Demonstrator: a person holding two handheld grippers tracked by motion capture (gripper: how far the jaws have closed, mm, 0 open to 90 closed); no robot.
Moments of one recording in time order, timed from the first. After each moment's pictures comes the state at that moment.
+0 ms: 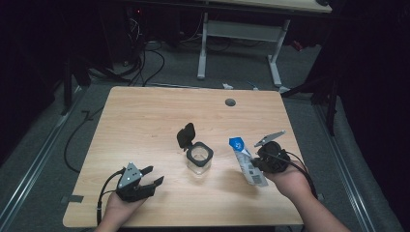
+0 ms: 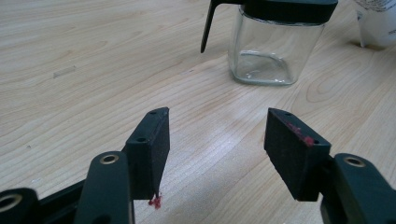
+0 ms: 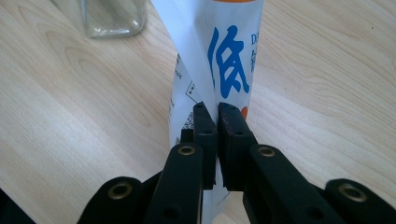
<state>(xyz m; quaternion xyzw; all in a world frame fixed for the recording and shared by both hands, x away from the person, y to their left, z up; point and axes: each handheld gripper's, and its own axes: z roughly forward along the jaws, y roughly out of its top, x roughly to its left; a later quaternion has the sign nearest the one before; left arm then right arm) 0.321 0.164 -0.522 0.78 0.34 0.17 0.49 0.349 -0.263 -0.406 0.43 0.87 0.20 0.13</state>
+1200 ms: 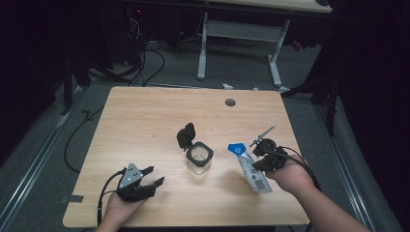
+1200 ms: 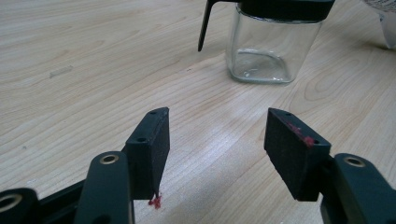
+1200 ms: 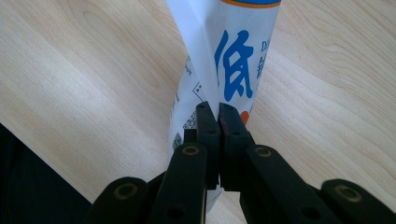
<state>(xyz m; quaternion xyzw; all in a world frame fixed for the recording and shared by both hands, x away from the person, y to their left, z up) 0.320 0.163 -0.523 0.79 0.34 0.17 0.49 0.357 -0.252 -0.394 0.42 0.90 0.11 0.08</state>
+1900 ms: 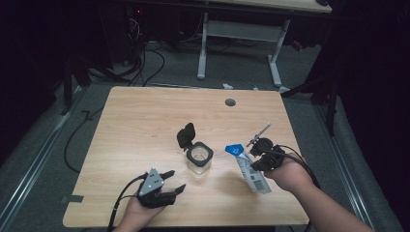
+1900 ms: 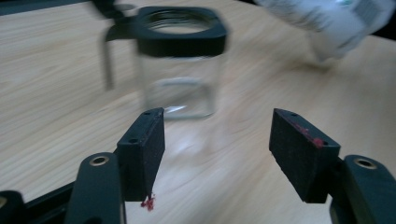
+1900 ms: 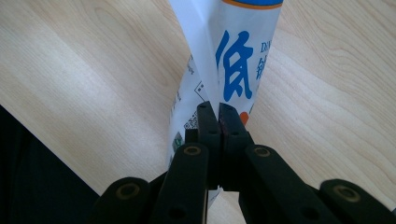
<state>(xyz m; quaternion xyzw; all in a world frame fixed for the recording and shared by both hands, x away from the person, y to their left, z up) 0.300 0.097 -0.514 0.79 0.27 0.14 0.53 0.357 -0.243 -0.388 0.40 0.91 0.09 0.07</state>
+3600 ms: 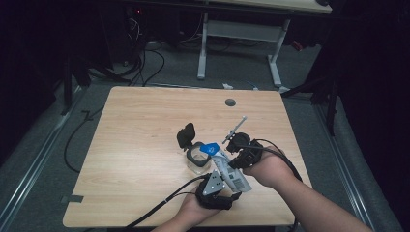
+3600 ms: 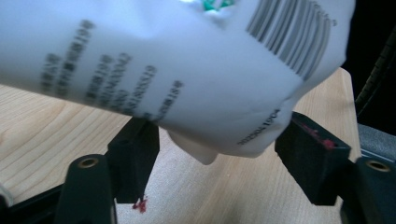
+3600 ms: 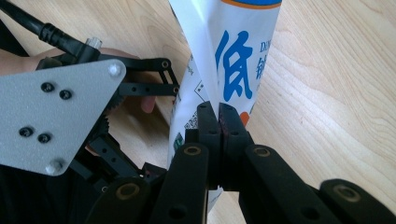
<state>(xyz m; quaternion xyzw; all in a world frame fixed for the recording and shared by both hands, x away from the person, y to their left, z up) 0.303 -0.049 -0.523 0.81 0.19 0.08 0.55 0.357 -0.178 -0.357 0.34 0.93 0.12 0.04</state>
